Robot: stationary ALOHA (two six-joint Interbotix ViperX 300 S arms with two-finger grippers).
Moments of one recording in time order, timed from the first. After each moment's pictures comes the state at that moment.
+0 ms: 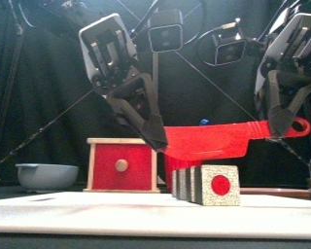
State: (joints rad) left arm -0.23 0.17 0.44 -0.15 0.31 0.00; right arm 0.20 -0.21 0.77 -0.05 0.55 0.46
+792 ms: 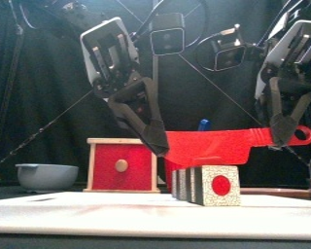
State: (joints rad) left arm -0.23 0.19 0.44 -0.15 0.31 0.00; right arm 0.20 -0.18 0.77 -0.05 0.54 0.46
